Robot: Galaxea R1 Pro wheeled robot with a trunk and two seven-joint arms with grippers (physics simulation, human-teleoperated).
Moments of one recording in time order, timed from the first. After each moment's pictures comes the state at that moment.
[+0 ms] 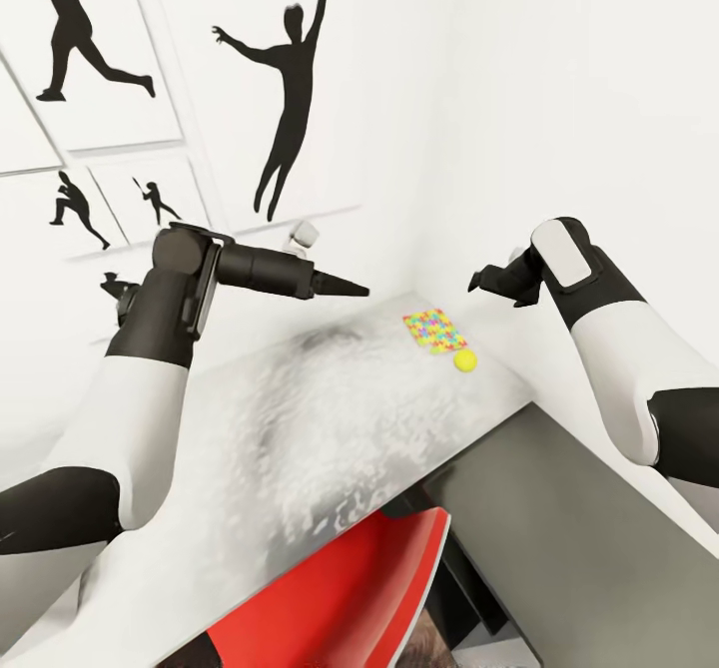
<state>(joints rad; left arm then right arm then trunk) -1.27 -0.03 -0.06 -1.12 -0.29 1.04 -1.56 -1.49 -0.13 0.16 -0.60 -0.89 1.05 -0.60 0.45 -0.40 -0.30</state>
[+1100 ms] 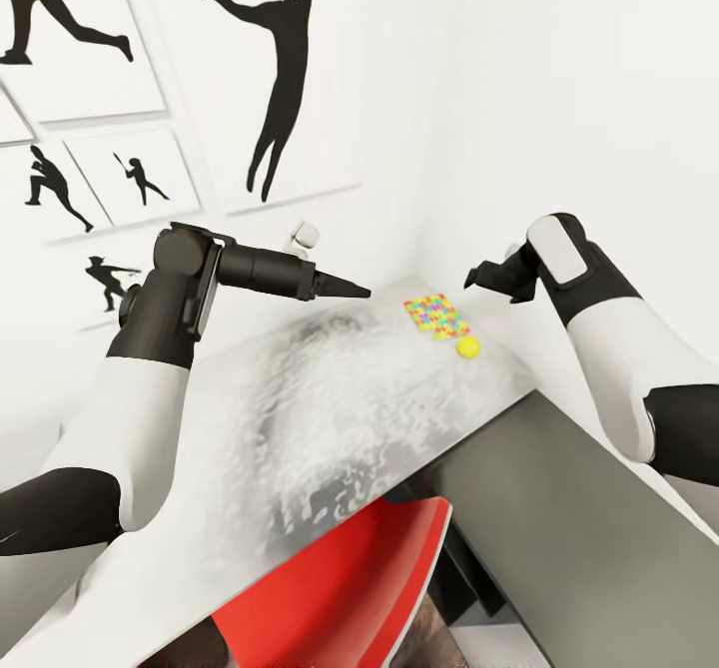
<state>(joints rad) -1.27 -0.03 -0.06 -1.12 -0.29 1.03 -1.56 -1.50 -0.11 0.16 -0.60 -0.89 1.05 -0.60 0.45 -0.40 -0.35</state>
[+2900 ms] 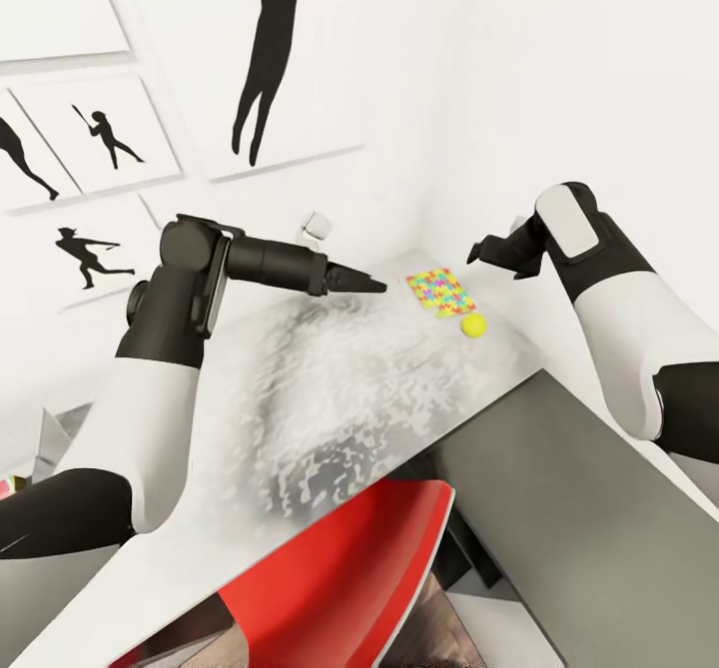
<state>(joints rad) -1.27 -0.08 -0.06 -1.18 -0.29 1.04 -1.56 -1.57 -0.11 0.16 -0.60 -0.89 1.05 -0.61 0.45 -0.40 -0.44</state>
